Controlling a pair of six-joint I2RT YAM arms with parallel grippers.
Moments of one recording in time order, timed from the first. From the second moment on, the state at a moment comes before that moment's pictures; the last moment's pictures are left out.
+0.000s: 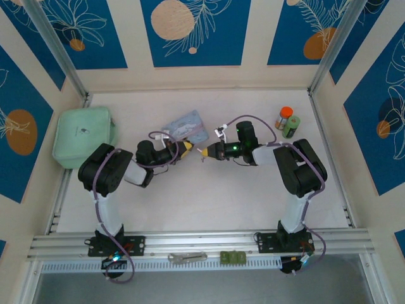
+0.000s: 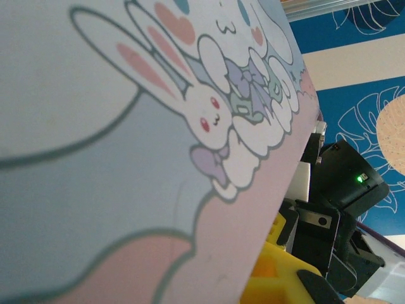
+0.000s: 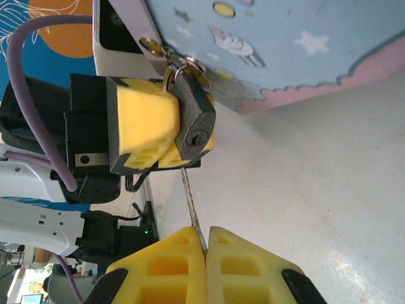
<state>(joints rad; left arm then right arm) -0.38 1.94 0.59 1.24 0.71 -1.28 0.38 1.86 0.88 0.39 -1.05 0.68</state>
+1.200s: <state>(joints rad) -0.42 1.94 0.60 1.21 0.70 -1.28 0.40 1.83 0.83 0.34 -0.96 0.63</state>
